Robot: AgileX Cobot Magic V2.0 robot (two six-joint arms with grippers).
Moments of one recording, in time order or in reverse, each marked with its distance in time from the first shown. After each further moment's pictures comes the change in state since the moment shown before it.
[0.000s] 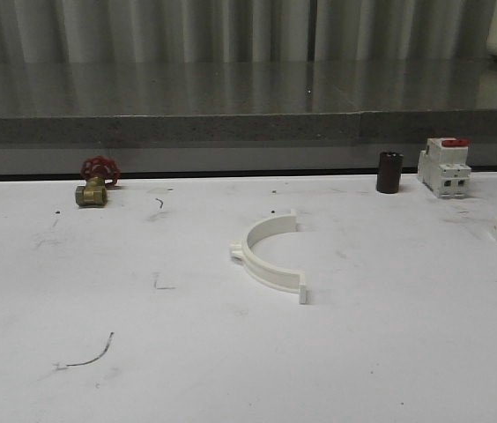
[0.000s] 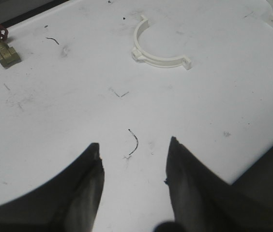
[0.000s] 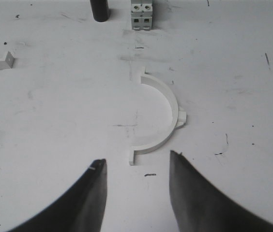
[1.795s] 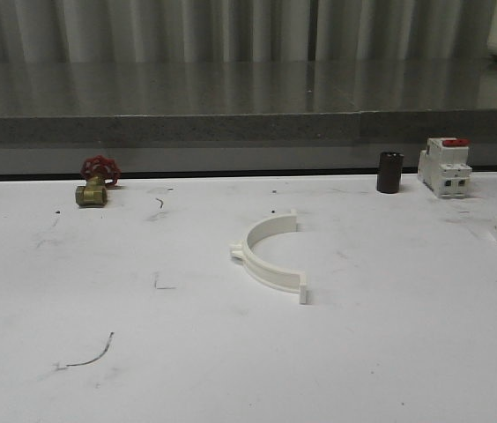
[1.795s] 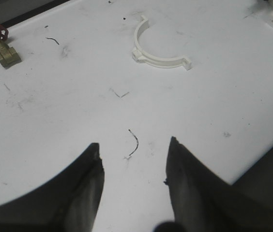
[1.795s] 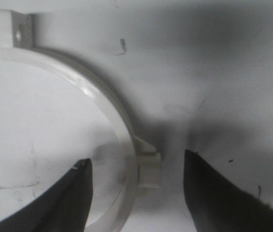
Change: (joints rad) left arm 0.000 0.000 0.000 0.000 0.000 0.000; right arm -0.167 1.097 -0.499 0.032 0.096 -0.091
